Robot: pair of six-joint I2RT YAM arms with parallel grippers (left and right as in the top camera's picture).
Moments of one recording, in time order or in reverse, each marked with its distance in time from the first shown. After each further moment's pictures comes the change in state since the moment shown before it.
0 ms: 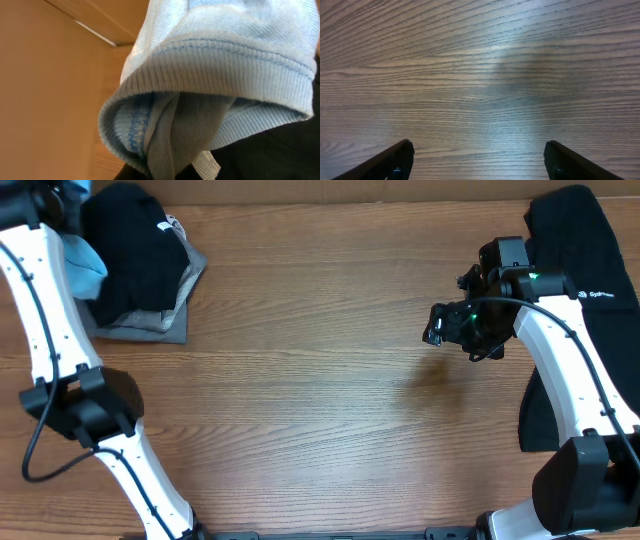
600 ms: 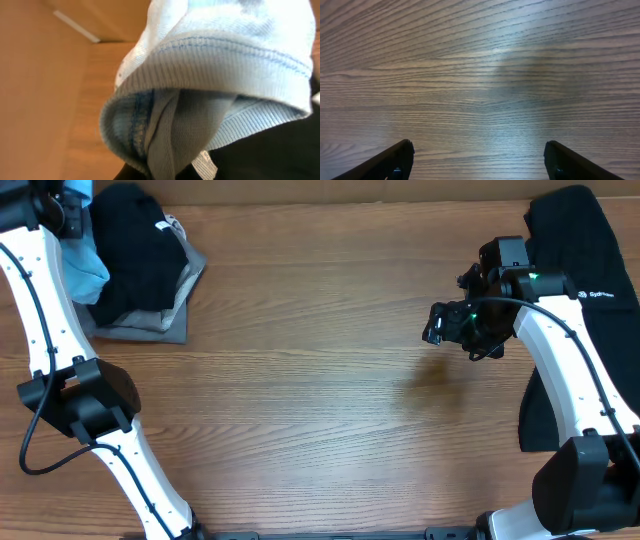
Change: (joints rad) left arm 0.022 0.039 -0.001 0.029 0.093 -0.070; right arm 0.000 0.000 0.000 0.012 -0.004 0.000
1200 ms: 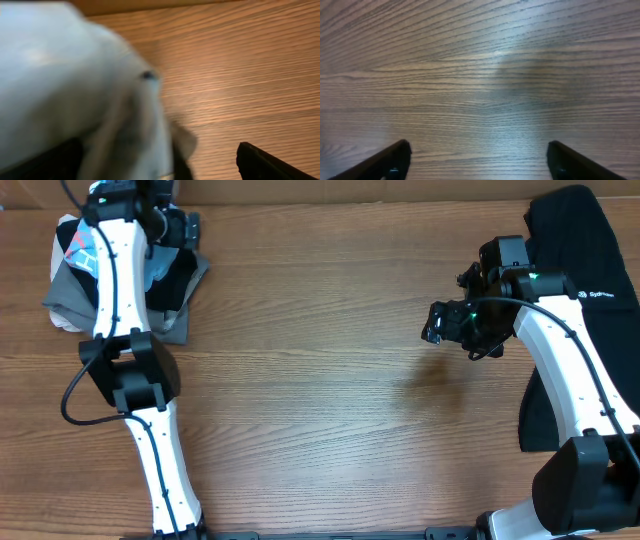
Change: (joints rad) left arm -0.220 0.201 0.015 -0.026 0.248 -0.163; right arm 0.000 0.000 0.000 0.008 -0.003 0.000
